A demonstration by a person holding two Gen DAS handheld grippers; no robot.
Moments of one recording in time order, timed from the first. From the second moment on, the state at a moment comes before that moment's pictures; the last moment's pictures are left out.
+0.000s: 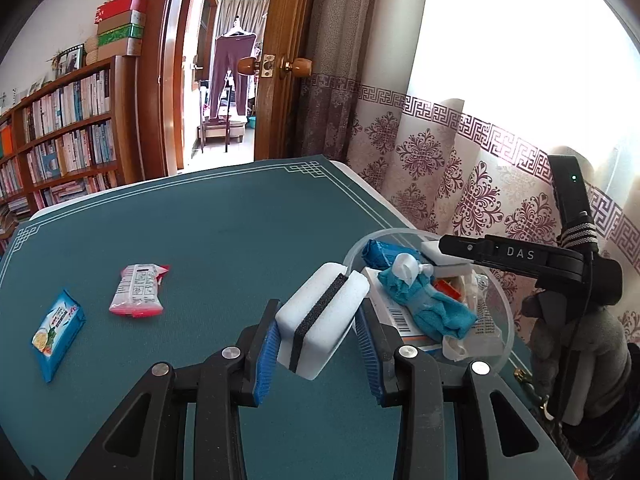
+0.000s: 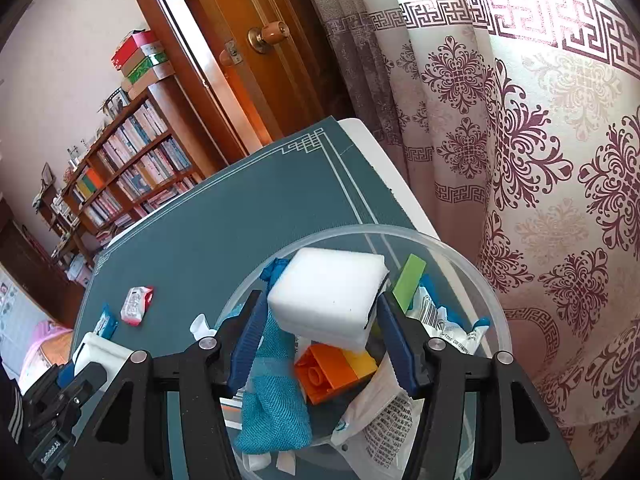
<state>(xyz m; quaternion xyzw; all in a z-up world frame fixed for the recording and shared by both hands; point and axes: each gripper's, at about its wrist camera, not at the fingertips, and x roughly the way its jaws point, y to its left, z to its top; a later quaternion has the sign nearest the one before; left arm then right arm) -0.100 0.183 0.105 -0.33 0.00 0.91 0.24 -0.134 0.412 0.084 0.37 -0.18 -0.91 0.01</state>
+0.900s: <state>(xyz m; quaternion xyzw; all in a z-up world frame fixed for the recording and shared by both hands) -0.171 0.309 0.100 -0.39 -0.01 0.86 0.33 -0.066 0.433 0.097 0.33 -0.14 -0.93 -0.03</state>
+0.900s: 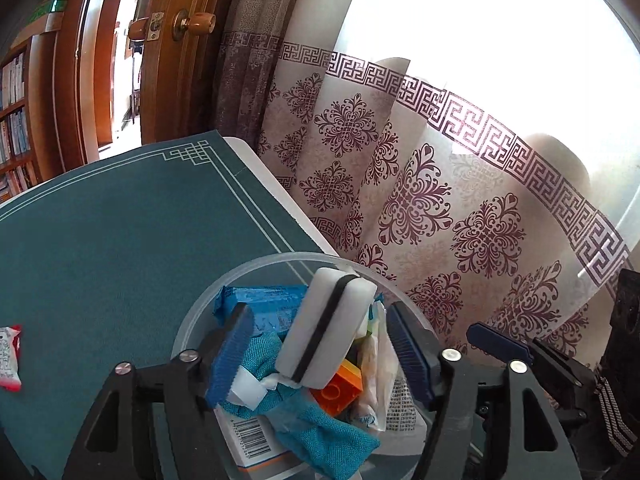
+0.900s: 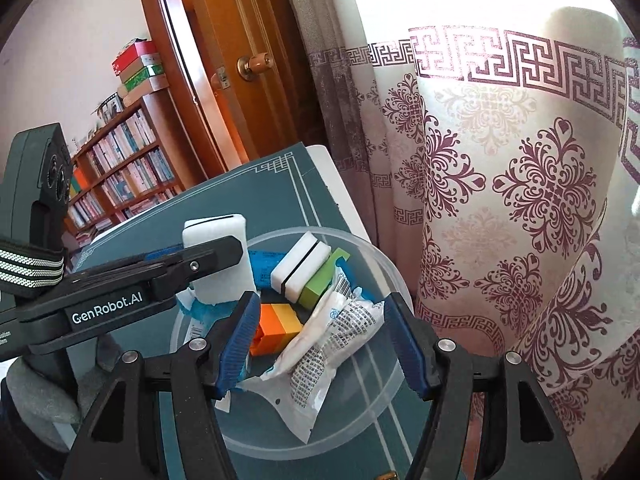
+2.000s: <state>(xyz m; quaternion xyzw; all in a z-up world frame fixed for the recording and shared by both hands) -0.147 0.193 0.112 -0.33 0.02 0.93 0.18 -0.073 0.347 0.126 0.32 -0.09 -0.94 0.03</state>
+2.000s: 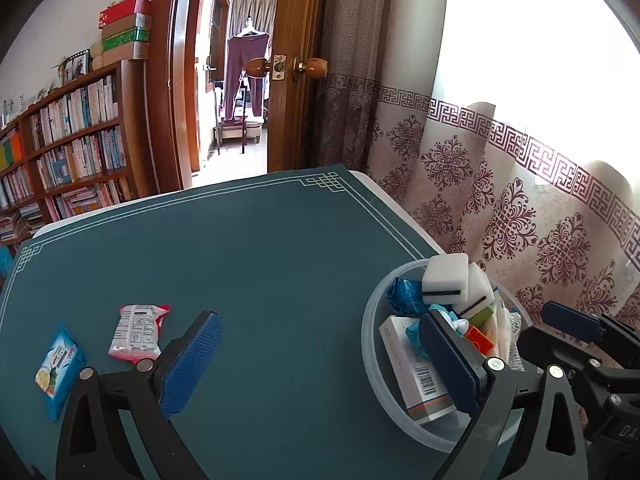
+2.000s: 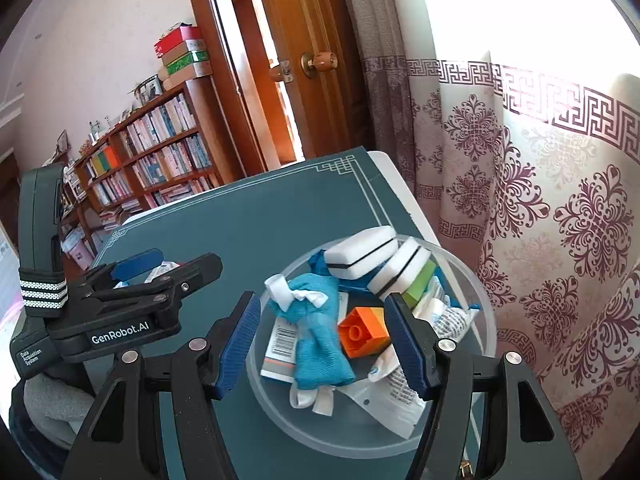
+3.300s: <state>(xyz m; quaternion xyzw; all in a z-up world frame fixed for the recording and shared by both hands) -0.193 -0.031 0.023 -0.41 0.01 0.91 0.01 -0.152 0.149 0.060 0.42 -0.05 -0.90 0.14</state>
